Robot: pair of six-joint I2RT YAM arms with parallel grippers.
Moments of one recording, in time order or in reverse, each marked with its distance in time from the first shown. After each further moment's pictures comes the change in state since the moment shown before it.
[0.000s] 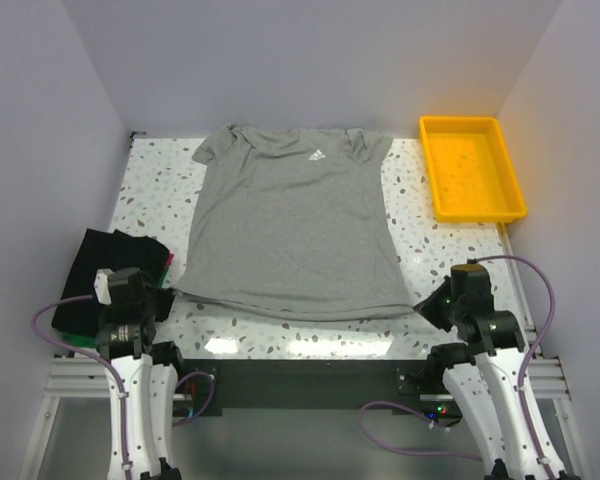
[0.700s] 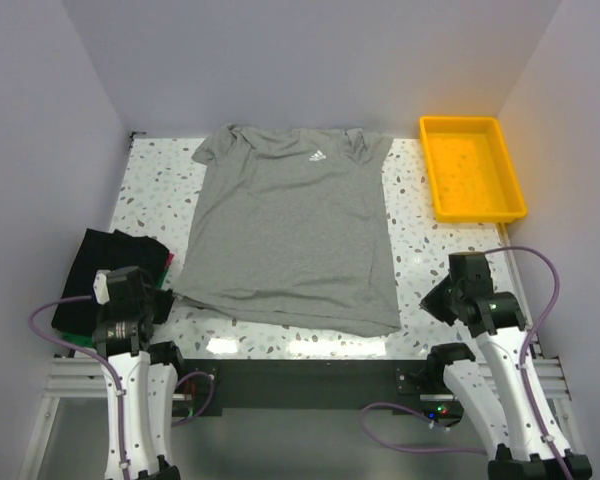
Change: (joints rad) left arm 0.000 0.037 0.061 -0.091 -0.011 0.005; right arm -0.001 0.136 0.108 -0.087 0.090 0.070
